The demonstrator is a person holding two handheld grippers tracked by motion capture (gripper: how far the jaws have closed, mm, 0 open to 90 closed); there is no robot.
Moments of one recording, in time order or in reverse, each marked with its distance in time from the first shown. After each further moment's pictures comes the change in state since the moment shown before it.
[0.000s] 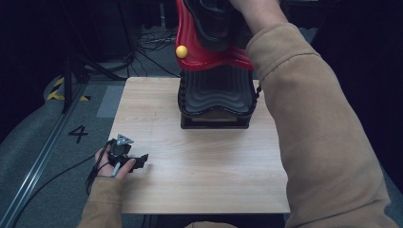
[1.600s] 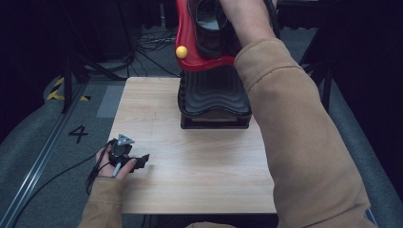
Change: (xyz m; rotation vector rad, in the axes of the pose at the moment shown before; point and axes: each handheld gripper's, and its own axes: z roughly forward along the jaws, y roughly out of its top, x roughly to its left) left arm -0.004 0.001 -0.001 -0.009 -0.006 0.021; right arm -0.005 -0.015 0.028 -0.012 0.034 0.116
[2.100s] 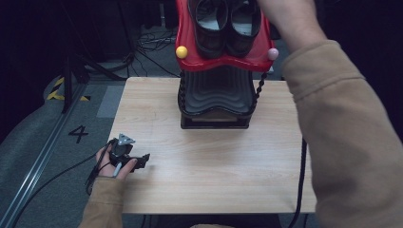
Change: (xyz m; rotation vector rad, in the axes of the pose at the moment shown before) left arm -0.004 0.003 -0.002 -0.015 0.016 0.003; right arm -0.043 -0.019 -0.068 -0.075 0.168 -0.160
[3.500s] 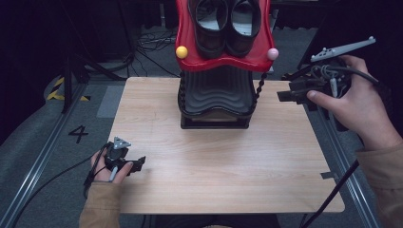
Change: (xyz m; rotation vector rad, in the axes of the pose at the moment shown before) left arm 0.000 -0.011 -0.016 0.008 0.034 -0.018; right arm -0.112 -0.187 -0.021 0.049 0.204 -0.364
